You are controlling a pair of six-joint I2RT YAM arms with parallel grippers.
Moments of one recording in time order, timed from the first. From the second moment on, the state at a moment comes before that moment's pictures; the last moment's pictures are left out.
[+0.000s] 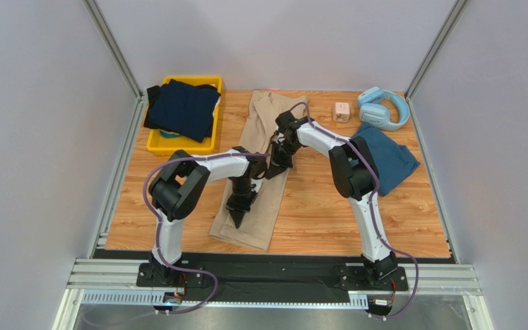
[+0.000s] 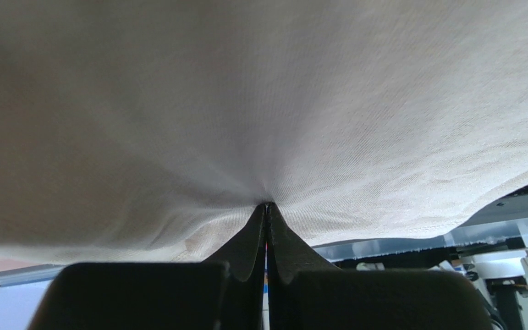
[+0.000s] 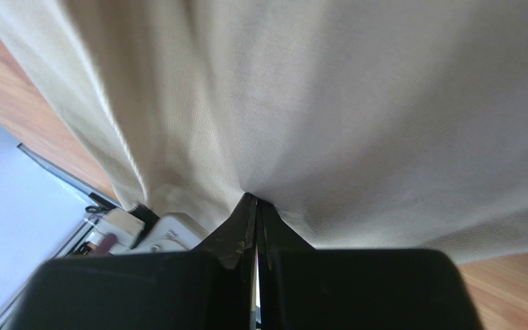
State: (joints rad) left arm -0.70 1.99 1.25 -1.09 0.21 -0.32; right arm 0.50 2.33 1.81 -0.83 -0.51 0.62
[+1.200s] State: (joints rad) left arm -0.46 1.68 1.12 -0.83 0.24 -0.38; right arm 0.22 1.77 1.06 -0.82 -0.59 0.55
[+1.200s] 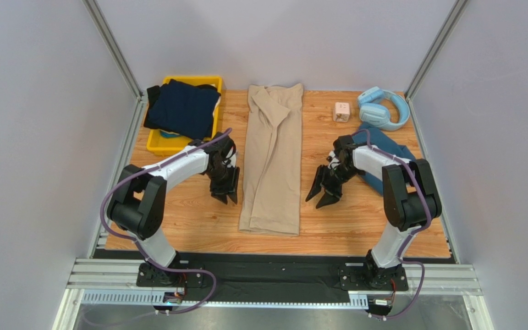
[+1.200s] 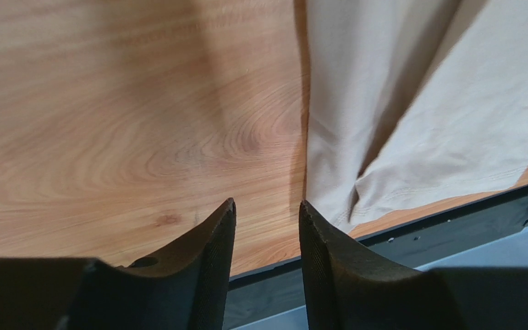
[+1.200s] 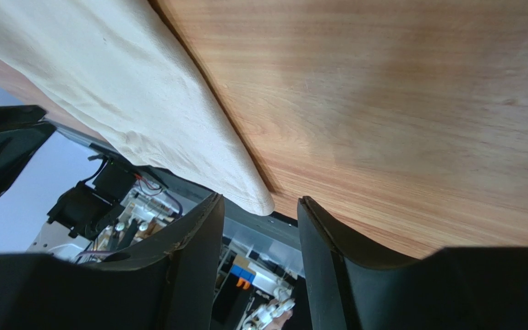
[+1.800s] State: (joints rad) left arm -0.45 1.65 0.85 -0.59 0.51 -0.42; right arm 0.24 1.78 0.85 -0.54 -0.79 0.61
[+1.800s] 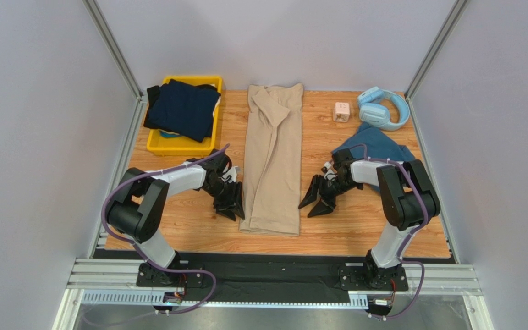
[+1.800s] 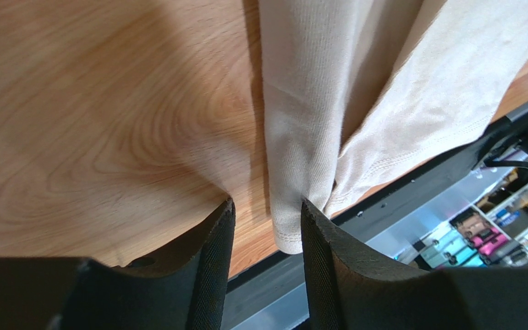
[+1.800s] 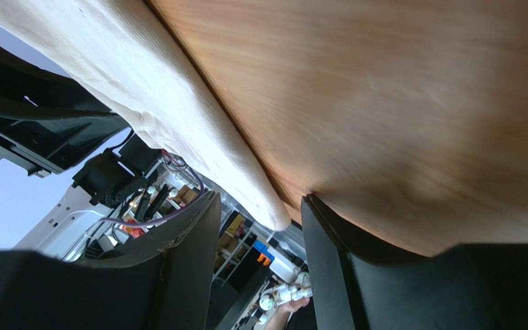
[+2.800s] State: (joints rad) left arm -0.41 1.60 0.78 -0.54 0.62 -0.41; right arm 0.39 1.76 0.75 -0.35 -0.86 0.64
